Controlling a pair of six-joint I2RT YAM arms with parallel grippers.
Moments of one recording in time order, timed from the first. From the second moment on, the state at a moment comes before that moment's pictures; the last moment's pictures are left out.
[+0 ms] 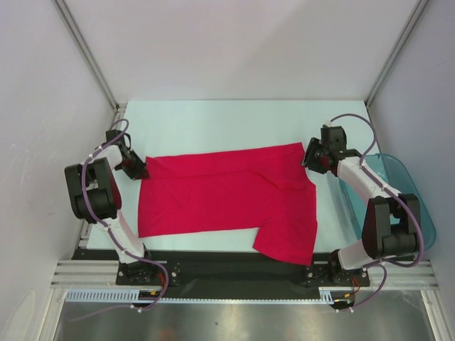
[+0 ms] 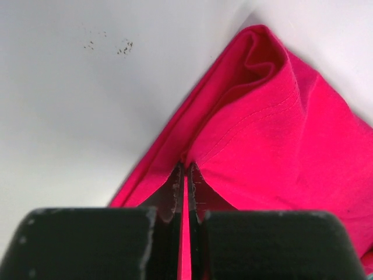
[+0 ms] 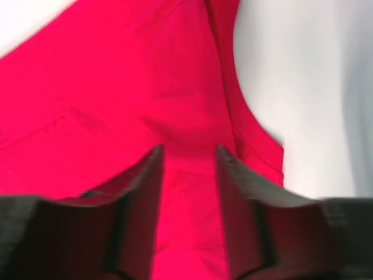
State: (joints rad) left arm 0.28 1.86 1.18 -0.54 0.17 -0.47; right arm 0.12 1.47 1.01 -0.38 -0.04 0.48
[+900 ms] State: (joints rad) left arm 0.28 1.86 1.18 -0.53 0.19 -0.47; right arm 0.10 1.49 0.82 -0.33 -0.10 0.46
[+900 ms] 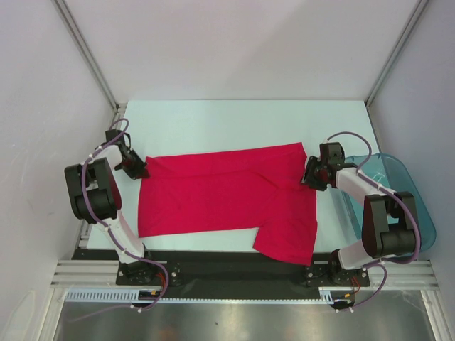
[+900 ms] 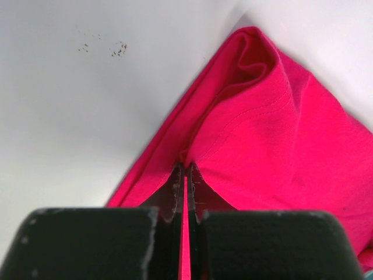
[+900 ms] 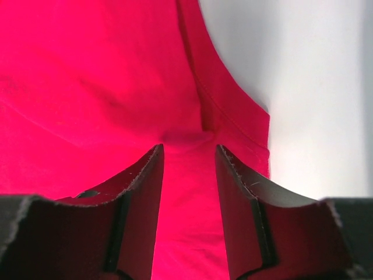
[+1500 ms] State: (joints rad) left arm 0.28 1.86 1.18 -0.53 0.19 -0.47; right arm 0.12 1.55 0.82 -0.25 -0.09 0.44
